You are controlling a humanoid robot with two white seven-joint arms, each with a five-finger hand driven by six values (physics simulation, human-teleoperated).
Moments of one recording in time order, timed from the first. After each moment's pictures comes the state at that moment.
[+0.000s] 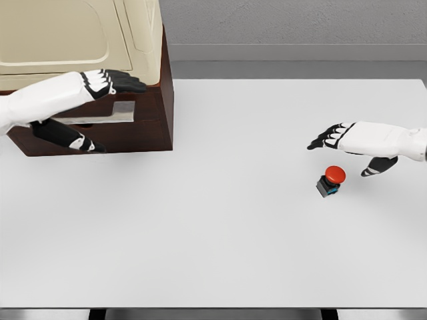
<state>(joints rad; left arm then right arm) -1.00 1.21 -1.15 -1.76 0.21 -0.61 -0.10 -0.57 -0.99 0.60 -1.54 0.30 -0.53 0.61</state>
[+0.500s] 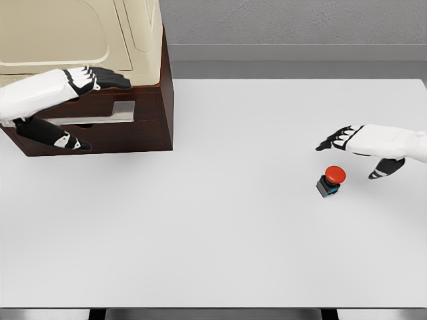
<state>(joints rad) -1.02 1.27 -1.19 -1.76 0.25 -0.61 -0.10 -0.55 -1.00 0.59 -1.49 0.30 -0.55 0.61</state>
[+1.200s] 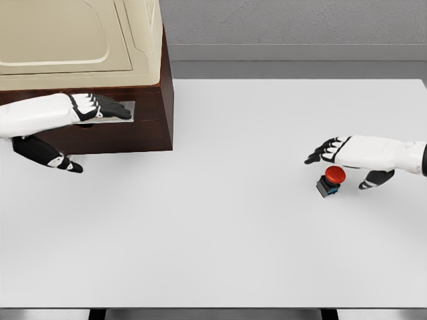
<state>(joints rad) -0.97 1.29 -1.12 -1.76 0.30 -0.61 -0.33 -0.51 -1.00 0.60 -1.55 0.30 -0.55 0.61</state>
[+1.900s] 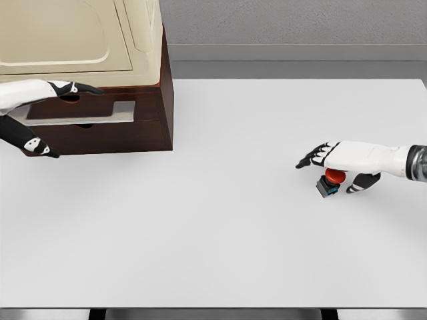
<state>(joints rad) -1.00 1.33 -1.07 -1.76 0.45 -0.31 -0.44 -0.52 -0.92 0.63 -1.49 0.31 -0.56 0.61</state>
